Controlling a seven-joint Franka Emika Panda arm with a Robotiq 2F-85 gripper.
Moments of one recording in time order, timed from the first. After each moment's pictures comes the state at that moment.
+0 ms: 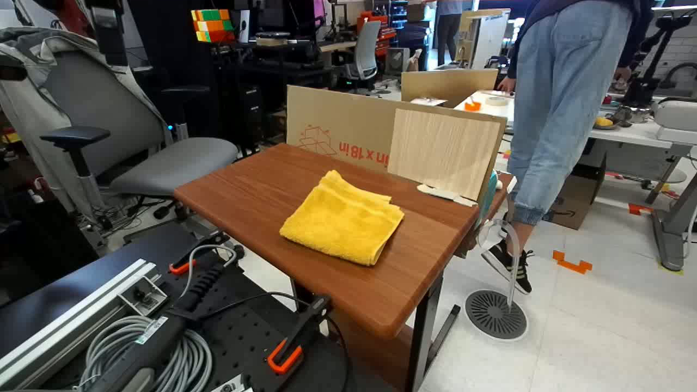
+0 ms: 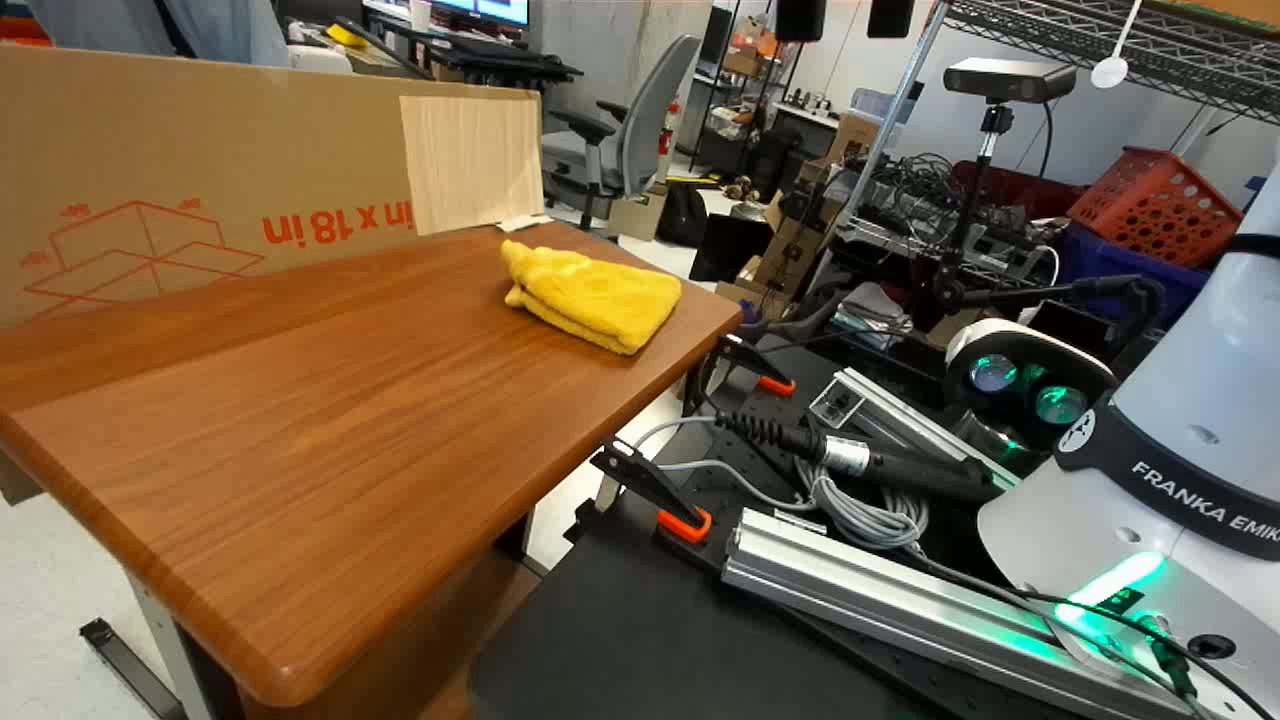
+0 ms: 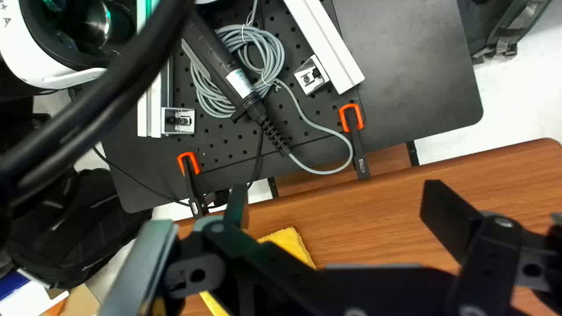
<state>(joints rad) 0.04 -0.52 0.31 -2.47 0.08 1.71 0.53</state>
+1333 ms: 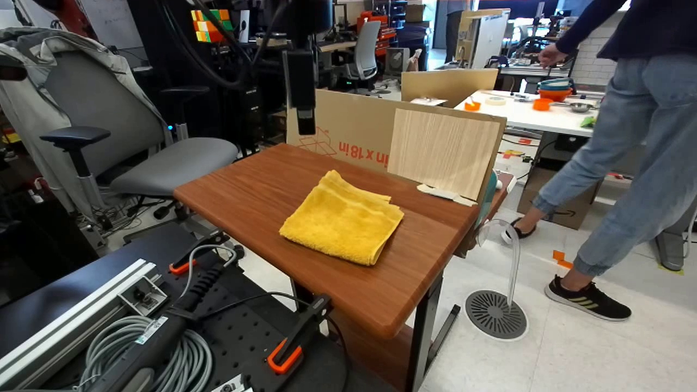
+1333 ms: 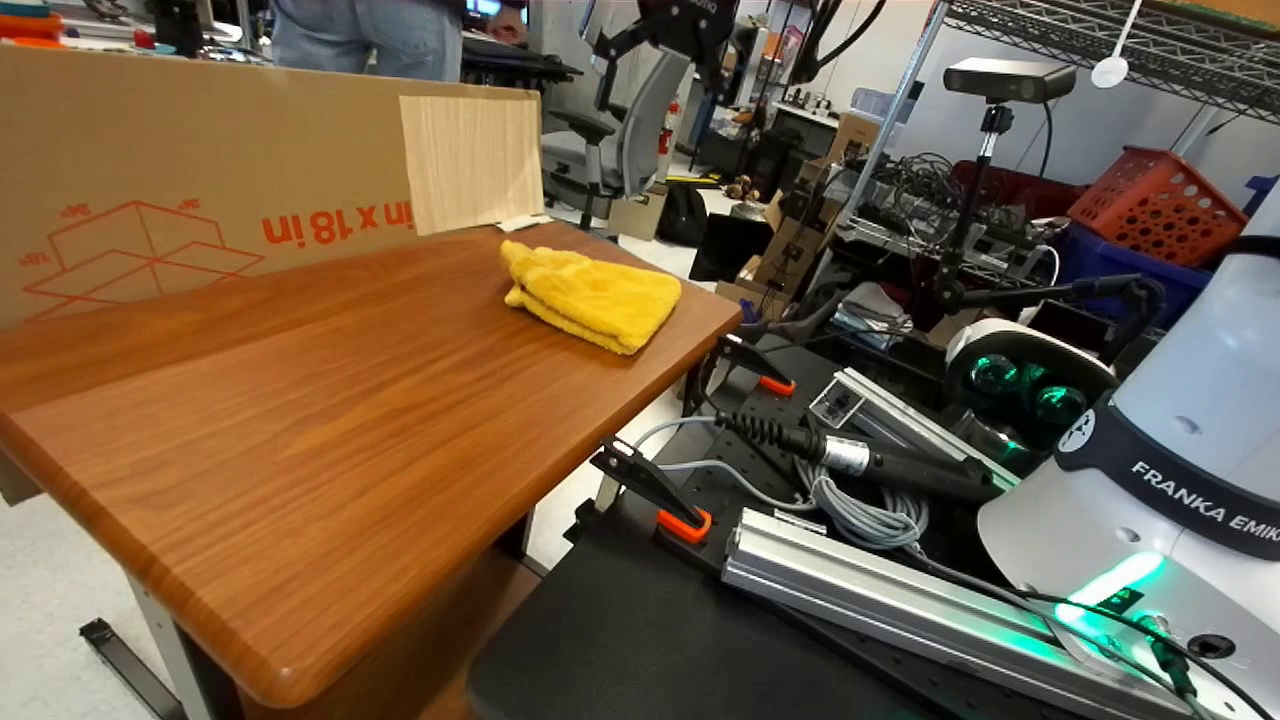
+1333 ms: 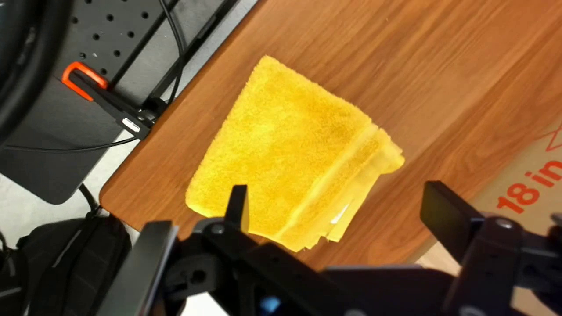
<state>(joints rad) -0.11 -0.14 0.05 -2.45 0.14 2.34 0.64</state>
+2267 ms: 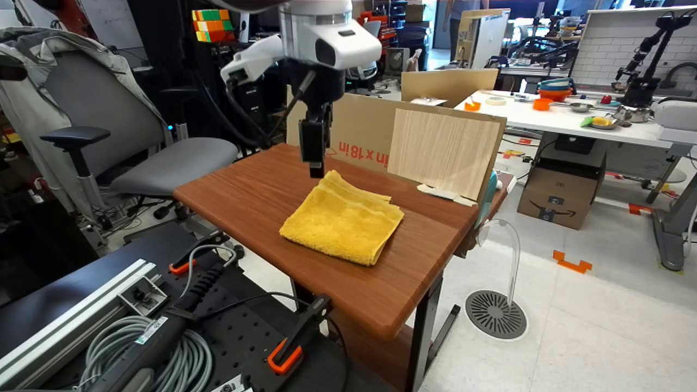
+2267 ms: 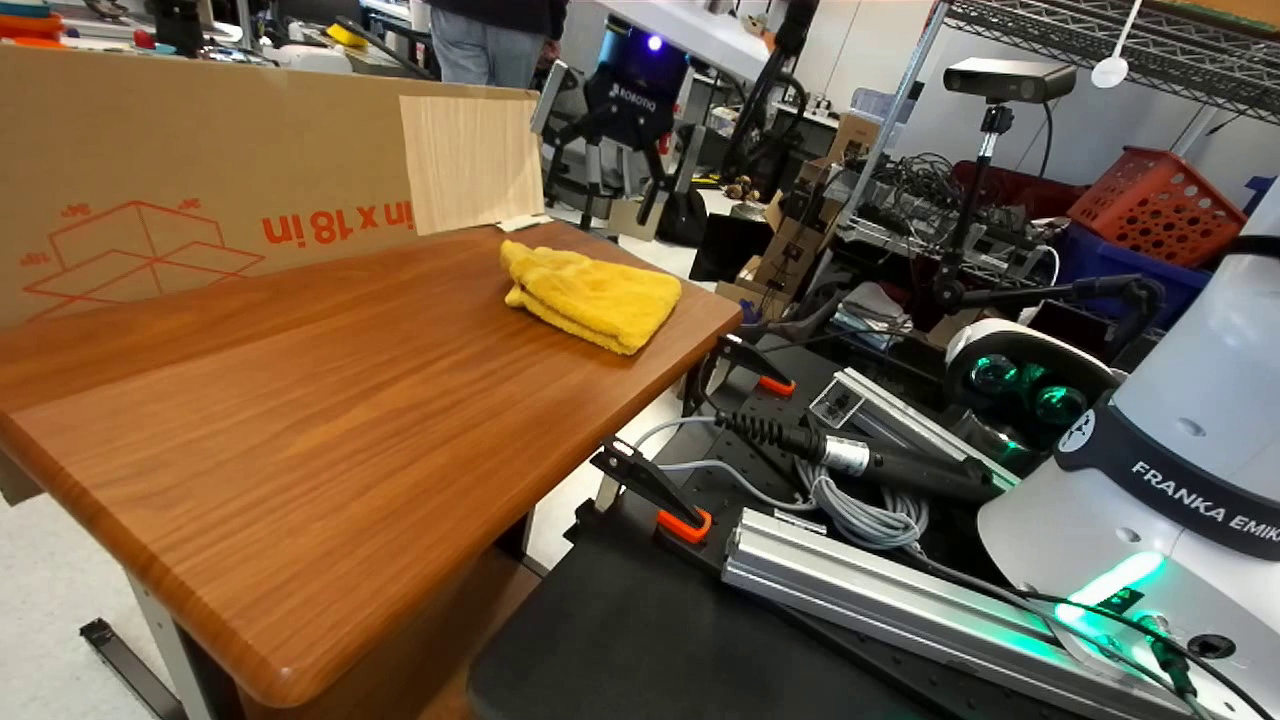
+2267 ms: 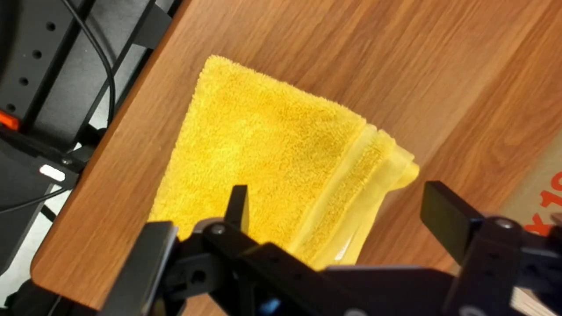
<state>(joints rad) -0.08 0.08 0.05 -2.44 0.24 2.56 0.70</state>
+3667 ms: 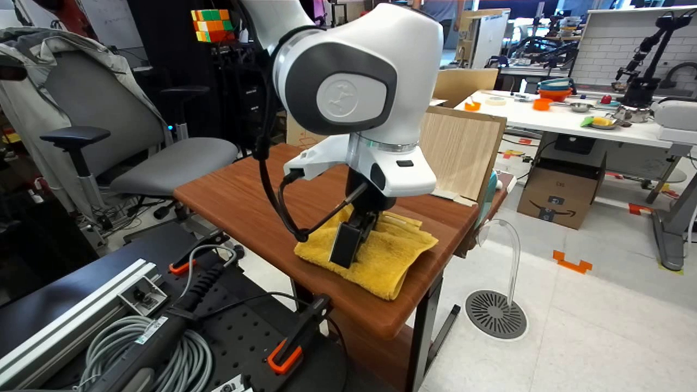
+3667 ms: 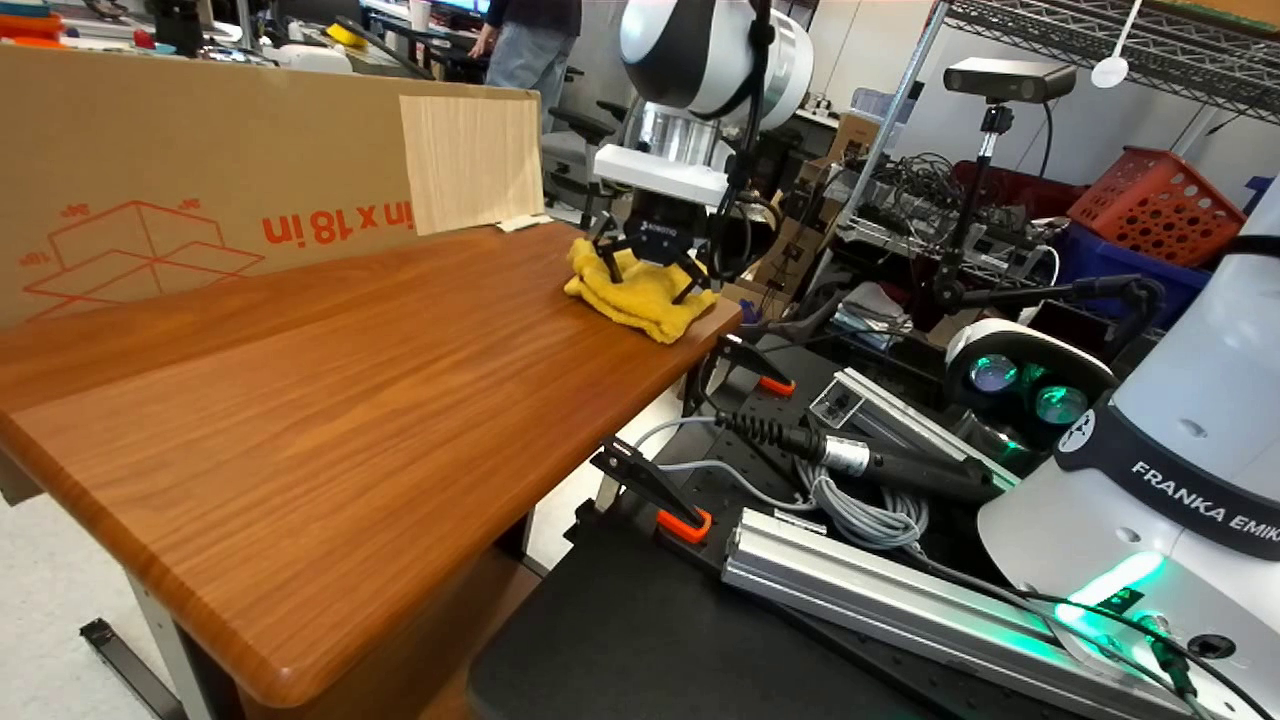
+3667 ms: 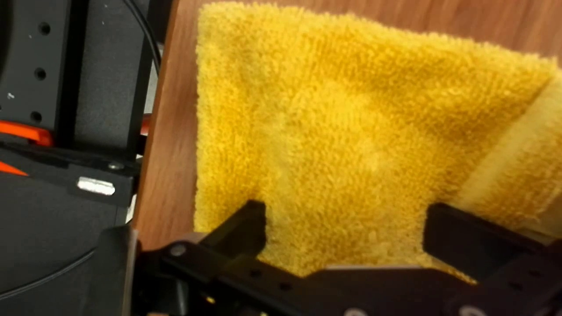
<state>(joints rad) -0.06 0.44 -0.16 -2.30 0.31 2.57 0.79</state>
